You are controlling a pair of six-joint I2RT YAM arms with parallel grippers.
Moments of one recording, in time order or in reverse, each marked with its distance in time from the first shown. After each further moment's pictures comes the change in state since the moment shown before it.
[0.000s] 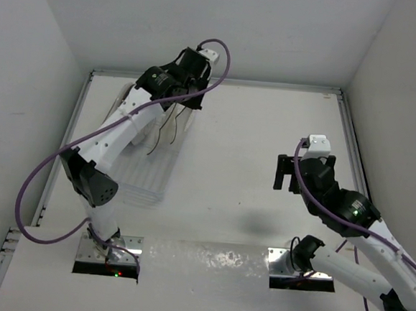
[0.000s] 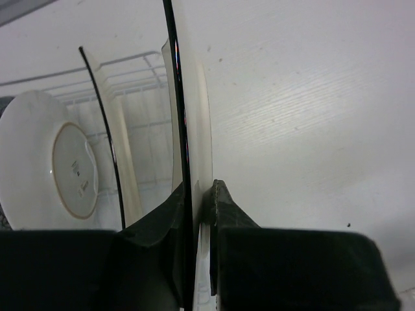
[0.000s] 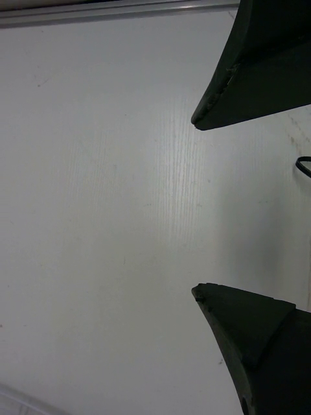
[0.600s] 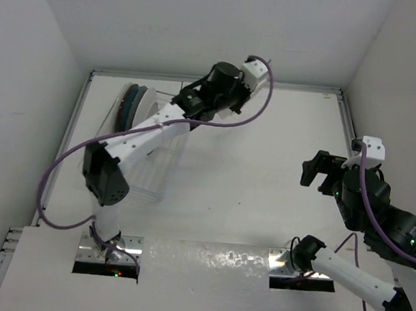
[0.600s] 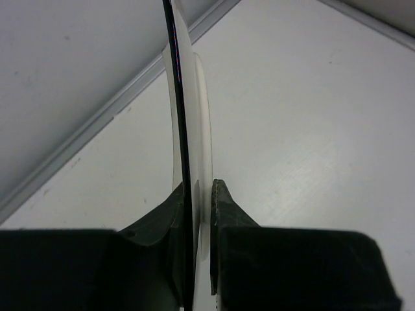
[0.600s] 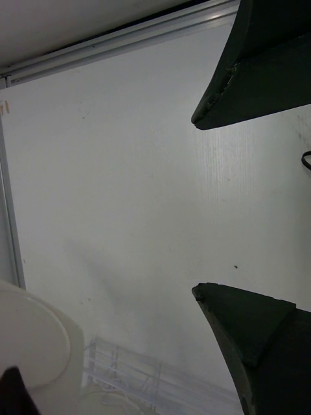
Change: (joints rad) left arm -0.138 0.030 -0.182 0.645 0.202 0.272; right arm 0.000 -0.114 0.248 -0.144 0.105 0.057
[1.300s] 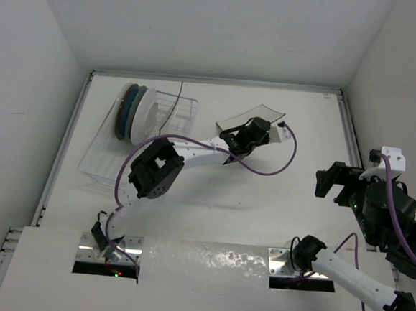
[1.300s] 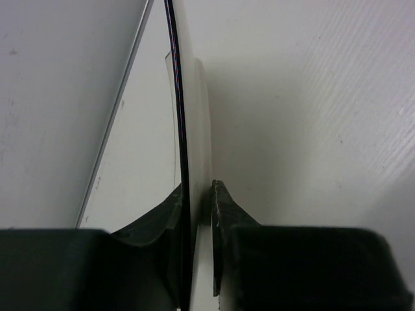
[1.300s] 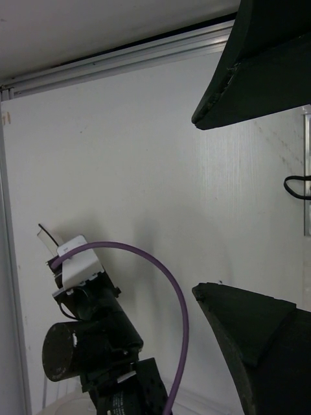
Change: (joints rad) left arm -0.158 0.438 -0.121 0.426 -0.314 0.517; right arm 0.000 -0.055 0.111 -0.150 -0.006 -0.045
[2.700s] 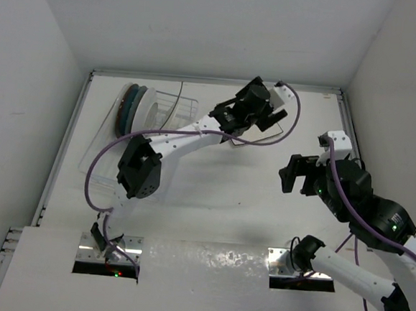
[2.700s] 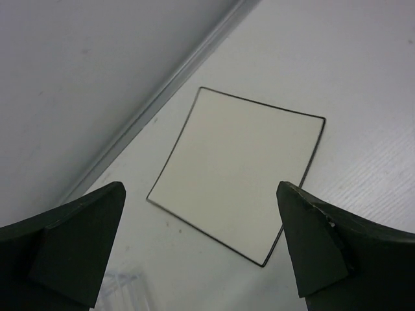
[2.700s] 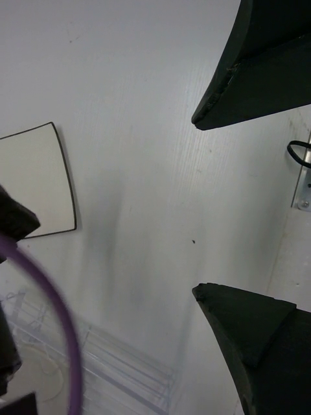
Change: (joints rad) left arm 0.048 -0.092 0.220 -0.198 0.089 -0.237; right arm 0.000 0.119 -0.133 0.174 -0.256 -0.045
